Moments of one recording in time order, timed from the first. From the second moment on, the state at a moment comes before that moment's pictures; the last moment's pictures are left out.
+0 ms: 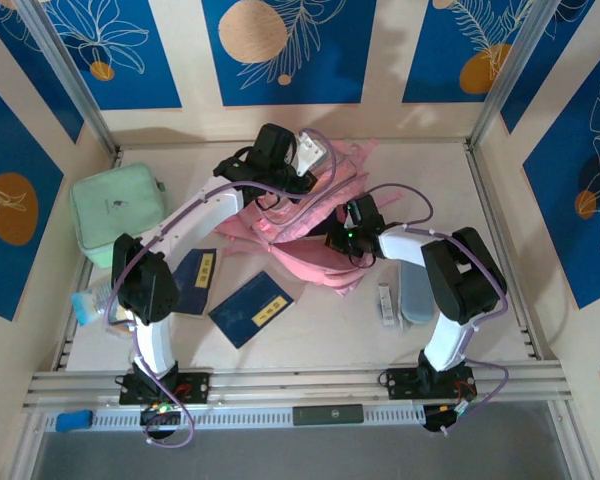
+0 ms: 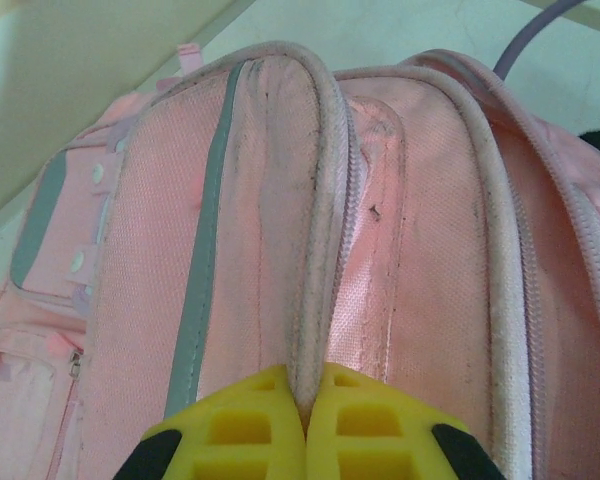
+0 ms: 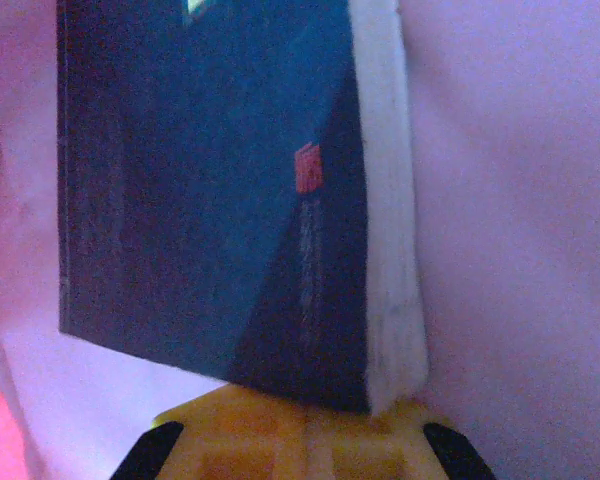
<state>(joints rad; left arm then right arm) -0.63 1.88 1.81 -0.60 0.20 0.22 0.40 1.77 0.93 -0.05 -0.26 0.70</state>
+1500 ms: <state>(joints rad) -0.63 1.28 0.88 -0.54 0.15 -0.40 0.77 1.26 0.76 -0.57 -0.34 0.80</state>
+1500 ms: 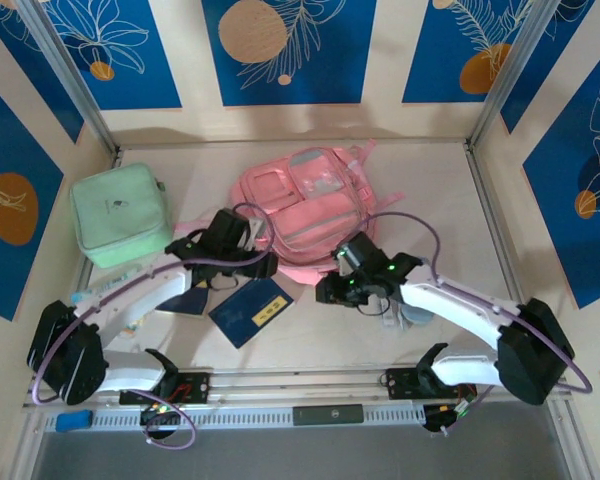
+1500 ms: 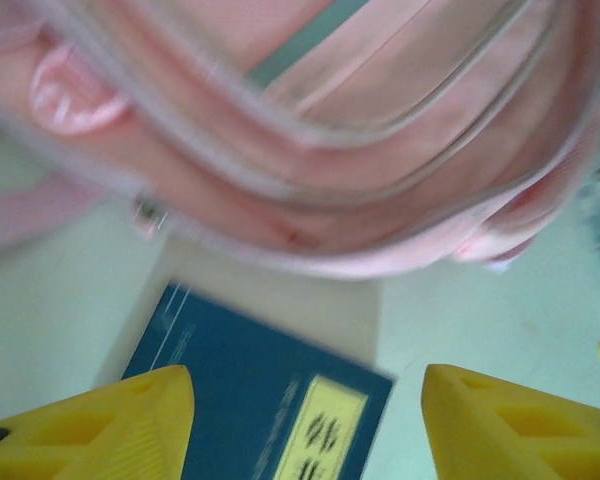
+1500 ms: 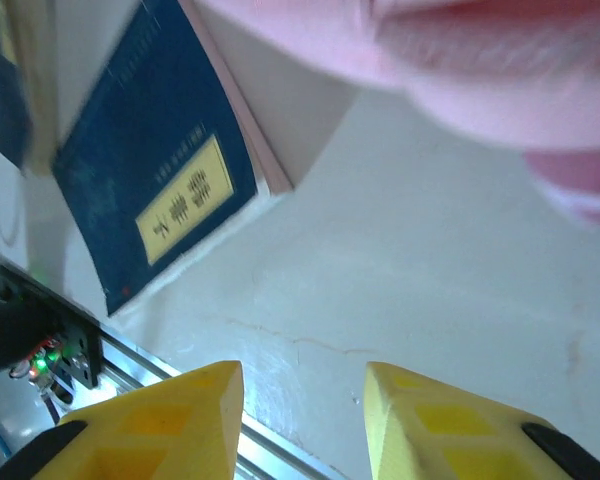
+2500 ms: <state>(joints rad) -0.53 1.33 0.61 -0.46 0.10 -0.46 0.99 1.71 0.89 -0.28 -0.28 1.02</state>
